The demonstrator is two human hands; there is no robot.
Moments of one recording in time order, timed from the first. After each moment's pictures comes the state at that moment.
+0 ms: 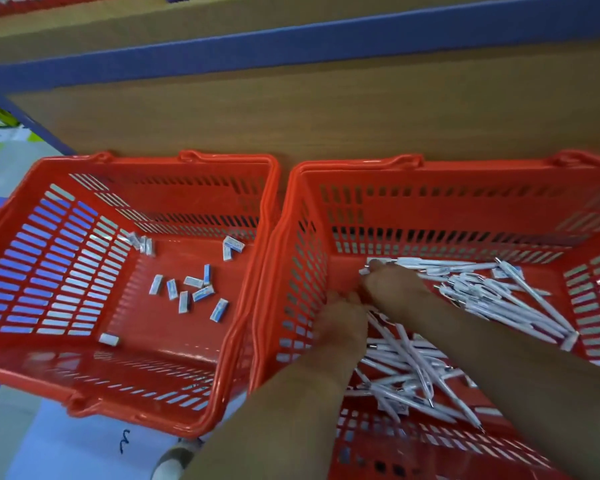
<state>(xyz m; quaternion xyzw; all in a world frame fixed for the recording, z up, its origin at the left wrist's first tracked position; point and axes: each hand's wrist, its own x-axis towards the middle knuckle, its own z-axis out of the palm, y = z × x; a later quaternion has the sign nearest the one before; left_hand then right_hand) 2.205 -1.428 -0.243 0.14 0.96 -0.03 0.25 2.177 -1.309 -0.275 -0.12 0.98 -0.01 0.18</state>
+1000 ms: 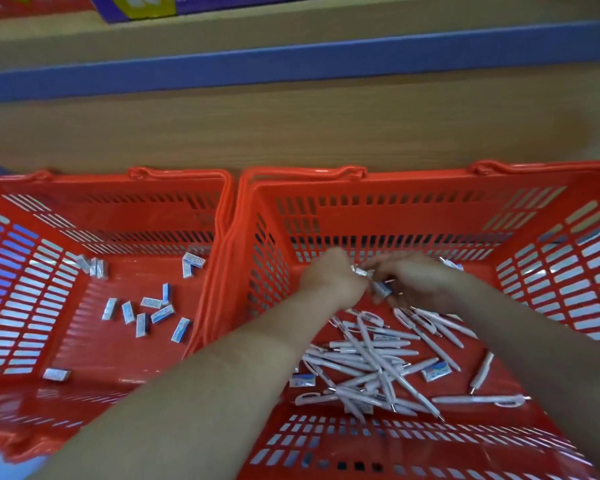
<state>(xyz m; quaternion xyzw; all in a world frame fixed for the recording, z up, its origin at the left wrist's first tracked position) 2.165 -1.382 -0.176 0.08 0.92 0.24 0.29 2.200 -1.239 -0.201 0.25 0.62 -0.68 0.29</state>
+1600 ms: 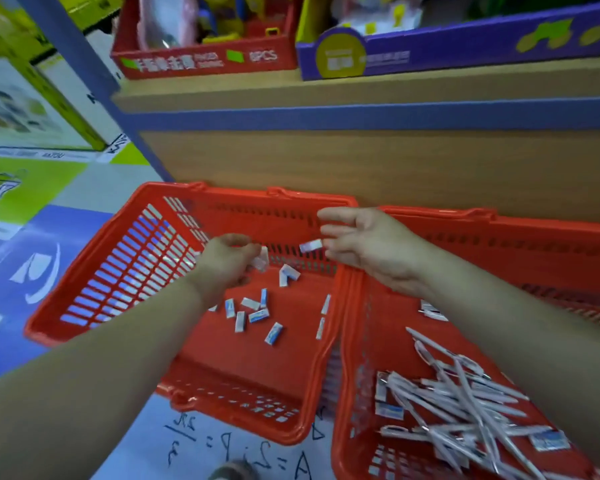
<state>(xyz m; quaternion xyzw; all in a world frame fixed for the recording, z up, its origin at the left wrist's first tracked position) 2.087 -1.647 -0.121 -0.20 0.85 0.48 0.11 2.133 -1.424 -0.076 0.03 0.64 -0.74 0.21</state>
